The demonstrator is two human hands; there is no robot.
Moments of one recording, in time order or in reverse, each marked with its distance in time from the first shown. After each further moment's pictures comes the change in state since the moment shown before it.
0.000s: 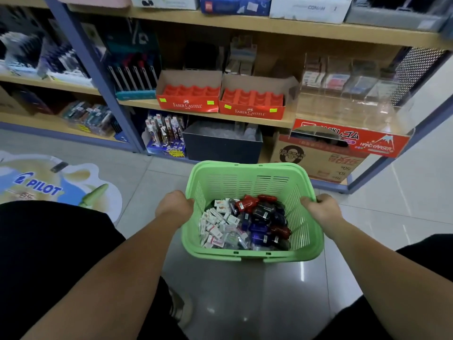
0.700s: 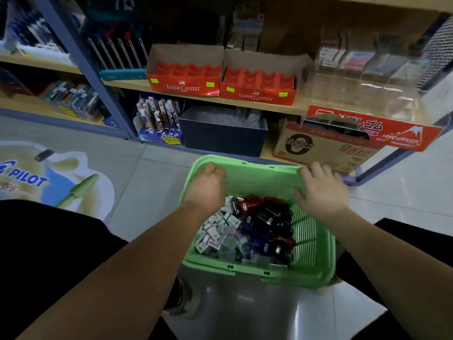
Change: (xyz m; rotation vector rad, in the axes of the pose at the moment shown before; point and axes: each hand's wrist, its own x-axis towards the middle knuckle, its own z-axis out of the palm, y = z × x) left_hand 0.017 0.061 0.025 0.032 0.130 0.576; right_hand -0.004 -0.043 0.012 -1.006 0.158 -0.684
